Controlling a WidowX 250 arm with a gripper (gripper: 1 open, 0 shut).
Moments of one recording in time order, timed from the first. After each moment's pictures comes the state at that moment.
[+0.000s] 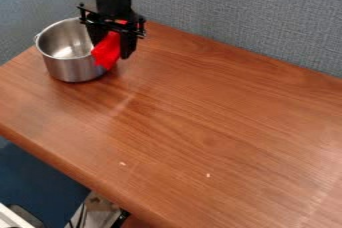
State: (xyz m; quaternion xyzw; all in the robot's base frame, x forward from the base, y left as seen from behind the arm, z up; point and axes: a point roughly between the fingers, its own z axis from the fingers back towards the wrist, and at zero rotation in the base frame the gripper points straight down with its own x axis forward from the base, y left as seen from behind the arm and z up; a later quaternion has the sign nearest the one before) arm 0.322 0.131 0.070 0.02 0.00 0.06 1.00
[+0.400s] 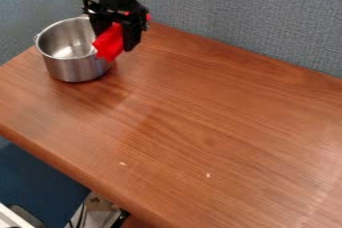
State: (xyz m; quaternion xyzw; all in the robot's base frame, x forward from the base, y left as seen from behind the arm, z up) arm 0.315 0.122 0.104 0.01 -0.04 0.04 1.00
